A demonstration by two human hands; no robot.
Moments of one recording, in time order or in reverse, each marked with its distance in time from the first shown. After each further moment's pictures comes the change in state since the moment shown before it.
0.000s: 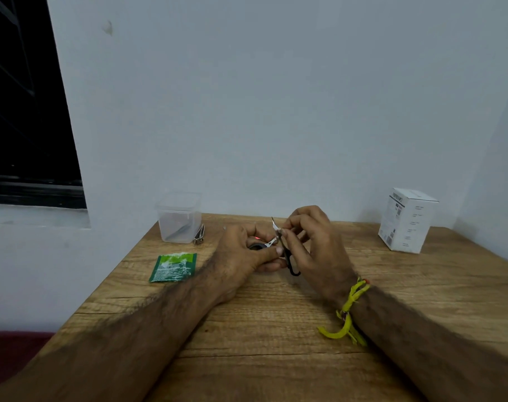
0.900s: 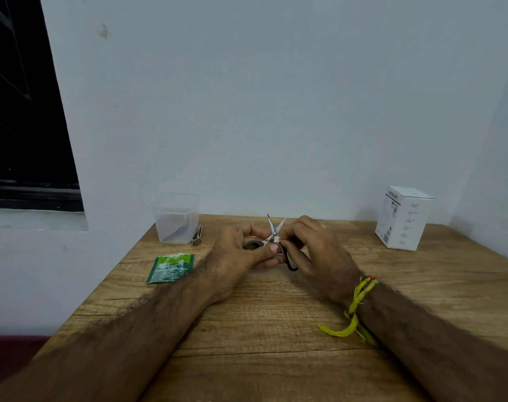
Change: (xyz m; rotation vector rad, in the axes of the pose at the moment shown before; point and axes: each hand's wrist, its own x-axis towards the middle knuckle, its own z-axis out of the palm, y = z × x) left_hand -0.001 0.002 -0.003 -0.059 -0.060 0.003; right_hand -0.001 0.005 -0.014 -0.156 -0.214 -0.137
